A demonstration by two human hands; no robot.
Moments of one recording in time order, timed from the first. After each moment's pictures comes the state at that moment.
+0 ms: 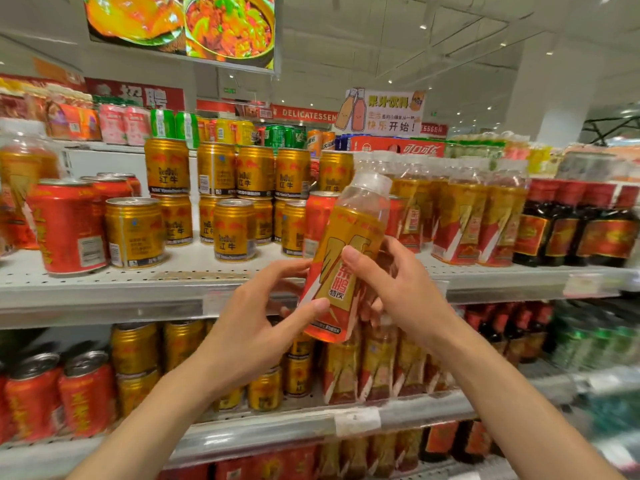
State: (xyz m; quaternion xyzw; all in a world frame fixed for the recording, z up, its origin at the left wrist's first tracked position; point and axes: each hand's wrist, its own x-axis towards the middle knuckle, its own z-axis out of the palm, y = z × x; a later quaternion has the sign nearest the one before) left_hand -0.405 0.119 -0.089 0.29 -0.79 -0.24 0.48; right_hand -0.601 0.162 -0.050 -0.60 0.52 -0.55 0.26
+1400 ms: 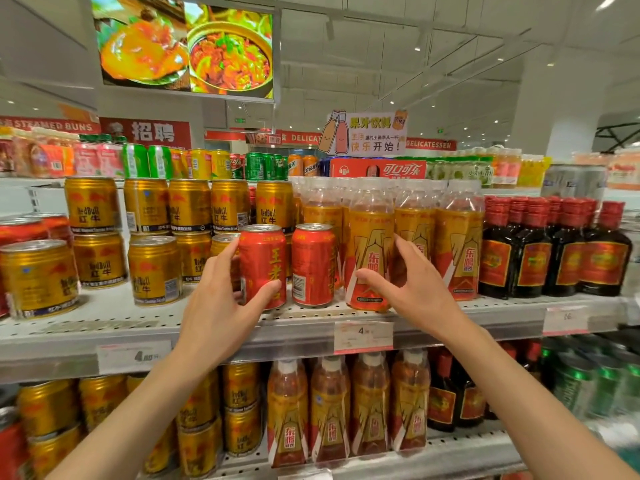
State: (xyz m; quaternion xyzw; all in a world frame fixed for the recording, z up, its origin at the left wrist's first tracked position) left_hand -0.501 0.033 -0.081 0.44 -0.72 -0.03 0.53; right_hand -0.776 0.090 -0.049 -0.65 0.62 -0.44 -0.01
